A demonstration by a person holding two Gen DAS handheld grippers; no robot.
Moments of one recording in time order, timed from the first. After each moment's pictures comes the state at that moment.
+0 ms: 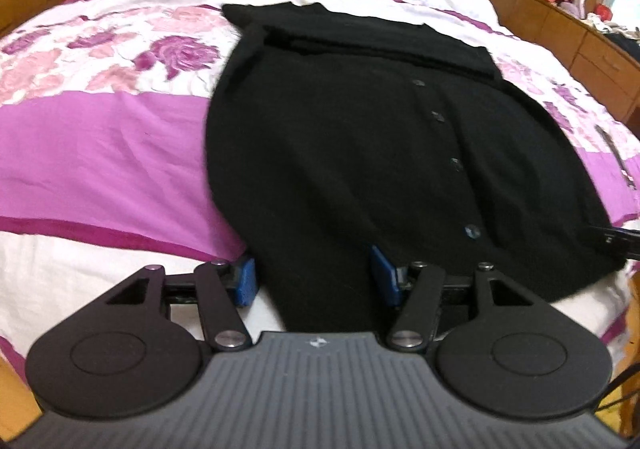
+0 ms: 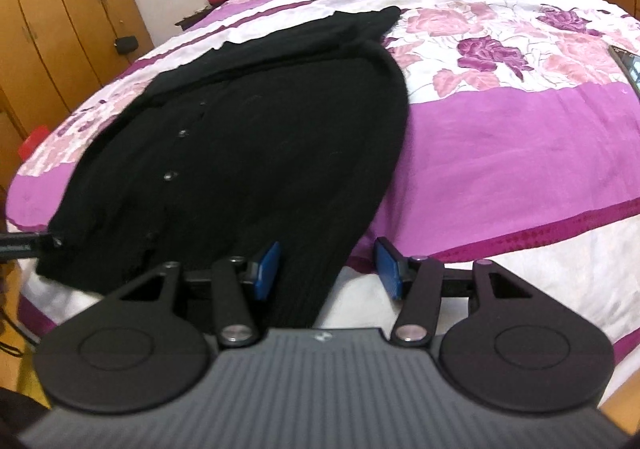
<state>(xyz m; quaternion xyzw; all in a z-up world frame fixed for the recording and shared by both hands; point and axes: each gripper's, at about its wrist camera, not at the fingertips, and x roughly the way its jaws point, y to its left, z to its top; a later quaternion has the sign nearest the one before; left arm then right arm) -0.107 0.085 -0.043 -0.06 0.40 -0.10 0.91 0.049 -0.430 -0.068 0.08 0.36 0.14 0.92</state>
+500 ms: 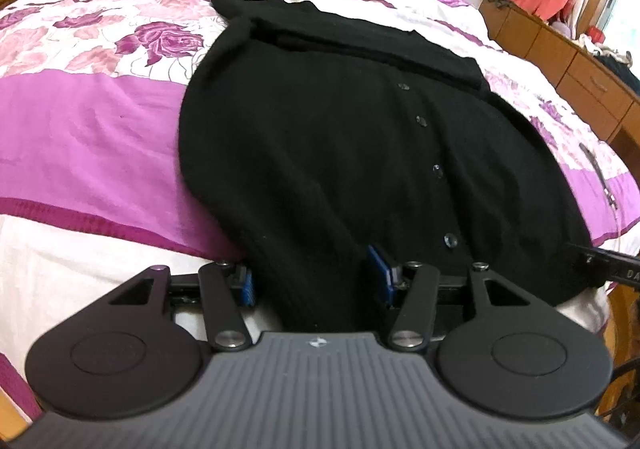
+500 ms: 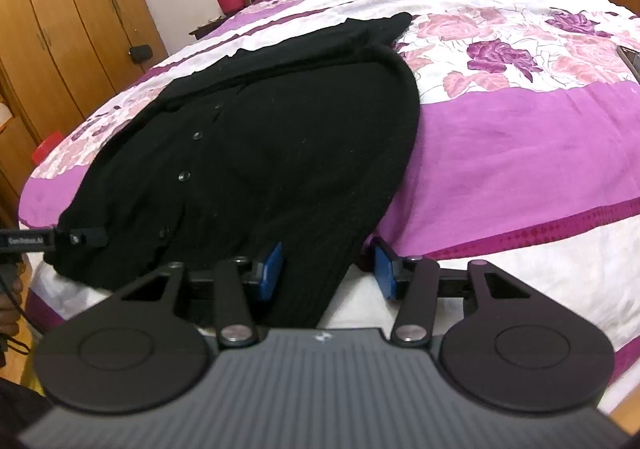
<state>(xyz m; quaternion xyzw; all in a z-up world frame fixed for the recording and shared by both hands) -0.102 0.079 -0.051 -0.10 0.39 -0.11 0.91 0.044 -0.432 -0.075 0.09 0.34 0.16 0.92</state>
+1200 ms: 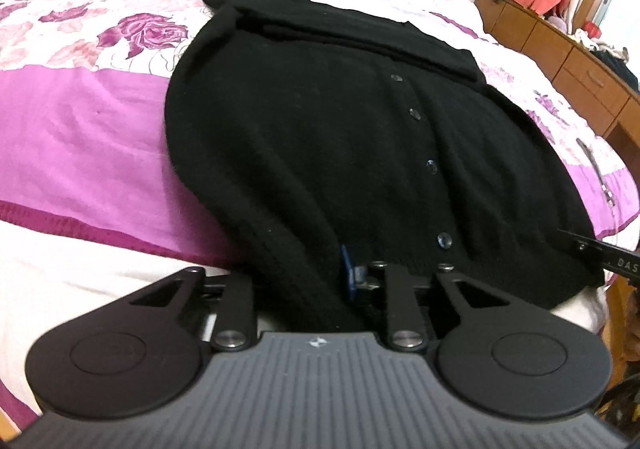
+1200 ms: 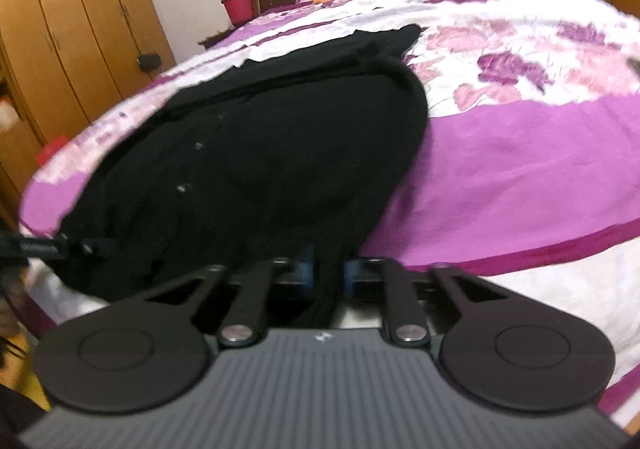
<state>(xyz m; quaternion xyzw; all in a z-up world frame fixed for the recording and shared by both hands) -0.093 0.073 -0.055 -0.11 0.40 -0.12 0.90 0.049 -0.431 -0.078 0.10 0.32 0.17 0.93</state>
